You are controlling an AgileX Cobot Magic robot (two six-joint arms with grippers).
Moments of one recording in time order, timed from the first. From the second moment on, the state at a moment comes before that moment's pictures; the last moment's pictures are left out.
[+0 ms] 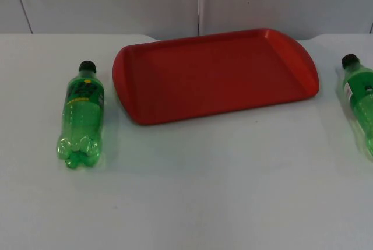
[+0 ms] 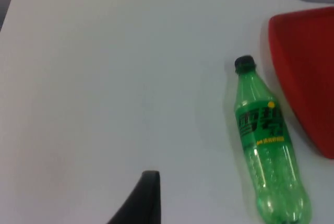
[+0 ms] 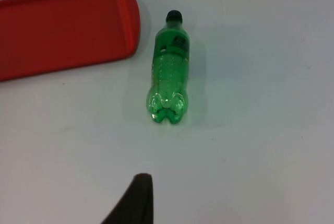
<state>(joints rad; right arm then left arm) 0.10 0.00 -0.52 -0.07 1.09 0.08 0.08 1.09 -1.01 -0.12 0.74 0.05</state>
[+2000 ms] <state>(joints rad) 0.10 0.00 -0.52 -0.07 1.09 0.08 -0.12 2.19 -1.78 -0.11 1.04 -0.19</state>
